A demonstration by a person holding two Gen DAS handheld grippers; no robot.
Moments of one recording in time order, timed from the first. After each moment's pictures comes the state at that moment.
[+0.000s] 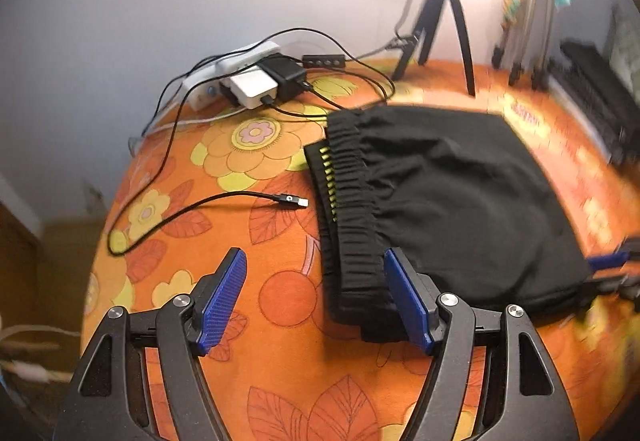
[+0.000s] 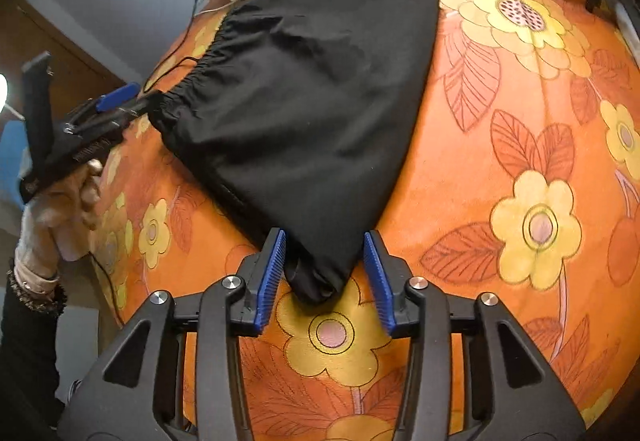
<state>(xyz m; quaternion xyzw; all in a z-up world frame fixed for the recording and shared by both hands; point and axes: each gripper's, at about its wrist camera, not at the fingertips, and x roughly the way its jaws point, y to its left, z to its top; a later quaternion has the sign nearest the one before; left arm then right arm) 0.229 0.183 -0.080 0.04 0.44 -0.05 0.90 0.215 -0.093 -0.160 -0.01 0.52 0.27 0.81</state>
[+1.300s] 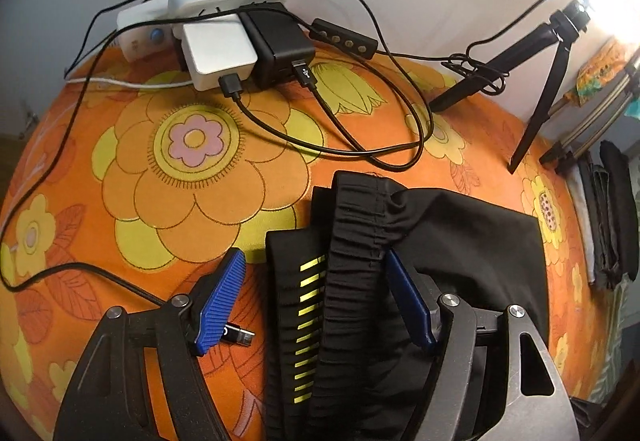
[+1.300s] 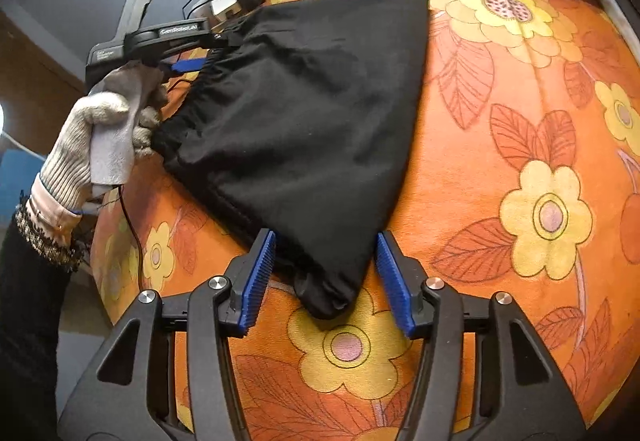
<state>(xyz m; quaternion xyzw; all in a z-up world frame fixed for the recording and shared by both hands) 0.373 0.176 -0.128 -0.11 0.52 -0.06 0.85 0.210 -0.086 -0.165 0.02 0.51 0.26 0.82</state>
